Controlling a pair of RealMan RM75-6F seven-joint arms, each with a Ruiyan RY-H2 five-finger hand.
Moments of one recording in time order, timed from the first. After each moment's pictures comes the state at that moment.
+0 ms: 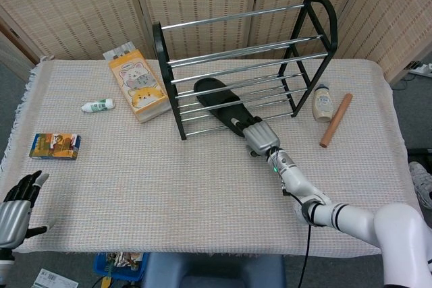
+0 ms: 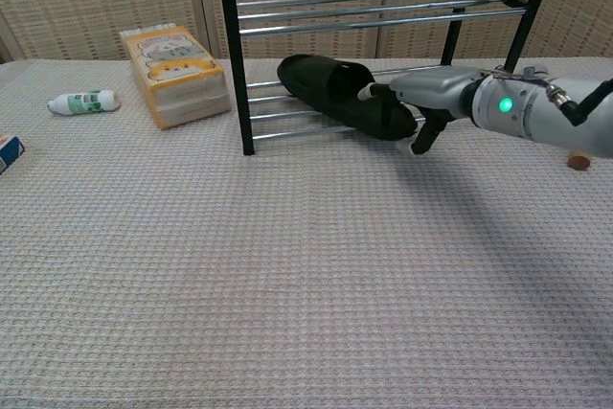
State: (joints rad) left arm -0.08 -1.13 -0.01 -1.57 1.49 1.45 0.03; right arm 0.96 -1.62 0.17 -1.15 -0.99 0.70 -0.37
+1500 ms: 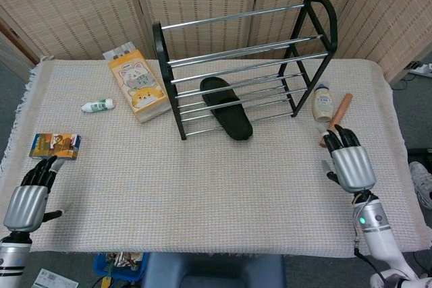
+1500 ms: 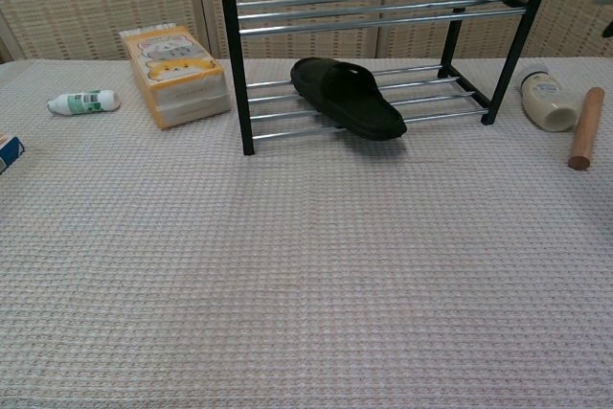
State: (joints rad) left arm -0.15 -1.20 -0.07 -1.56 1.49 1.43 0.12; right arm 0.42 -1.22 -0.01 -1.66 -1.30 1.46 -0.34
